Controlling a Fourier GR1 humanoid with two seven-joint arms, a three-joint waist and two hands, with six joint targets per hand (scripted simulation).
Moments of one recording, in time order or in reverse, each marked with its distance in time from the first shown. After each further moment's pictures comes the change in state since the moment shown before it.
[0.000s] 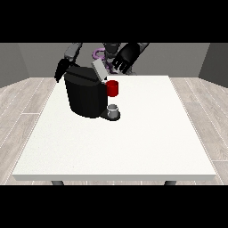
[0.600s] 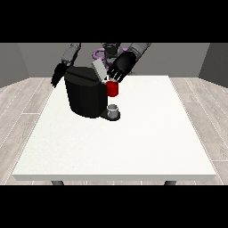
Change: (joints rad) left arm -0.088 0.031 0.004 0.033 -0.018 0.001 -0.031; right arm -0.085 -0.020 -0.034 0.001 -0.004 -0.014 0.013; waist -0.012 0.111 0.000
